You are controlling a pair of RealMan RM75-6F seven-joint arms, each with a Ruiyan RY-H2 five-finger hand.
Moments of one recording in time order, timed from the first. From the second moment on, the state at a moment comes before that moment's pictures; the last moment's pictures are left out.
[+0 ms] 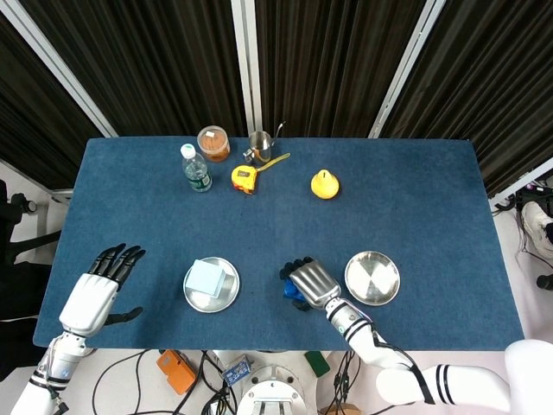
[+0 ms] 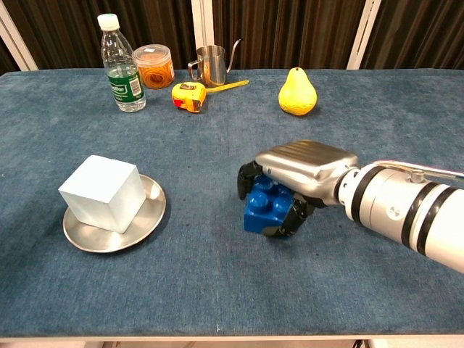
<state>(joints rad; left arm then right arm) -0.21 -1.21 0.11 -1.72 1.65 1.50 0.16 0.64 -1.71 0.16 -1.67 -1.11 0.89 -0.68</state>
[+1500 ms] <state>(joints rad) -0.11 -1.19 0.10 -1.66 1.68 1.56 0.10 0.40 -1.25 -0.05 -1.67 -1.47 1.21 -0.27</state>
